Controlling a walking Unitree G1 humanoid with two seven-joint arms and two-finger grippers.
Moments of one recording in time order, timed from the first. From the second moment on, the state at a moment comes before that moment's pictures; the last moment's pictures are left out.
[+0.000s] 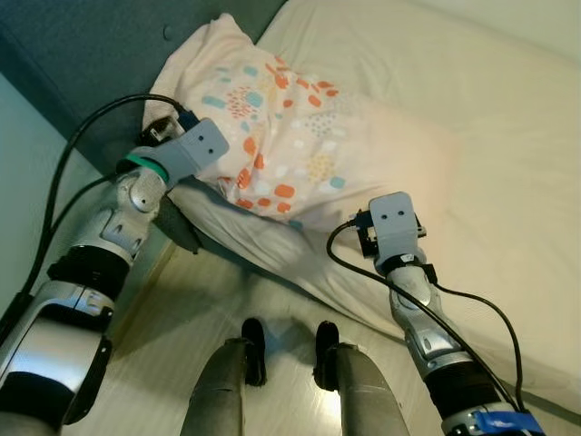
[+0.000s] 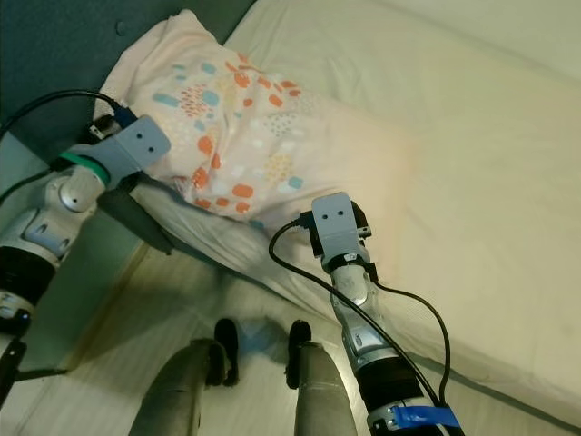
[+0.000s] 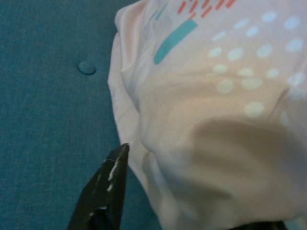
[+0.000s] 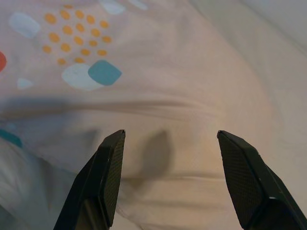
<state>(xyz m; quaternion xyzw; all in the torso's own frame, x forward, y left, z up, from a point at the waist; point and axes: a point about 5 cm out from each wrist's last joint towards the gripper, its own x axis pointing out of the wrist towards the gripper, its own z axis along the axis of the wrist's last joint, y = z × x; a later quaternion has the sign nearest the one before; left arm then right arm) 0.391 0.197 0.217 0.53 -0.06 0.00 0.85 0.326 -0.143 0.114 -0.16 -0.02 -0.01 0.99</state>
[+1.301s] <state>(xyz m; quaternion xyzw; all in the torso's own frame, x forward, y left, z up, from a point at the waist) 0.292 0.154 0.155 0.09 0.09 -0.30 0.95 0.324 -0.153 0.124 -0.16 -0.04 -0.01 0.99</state>
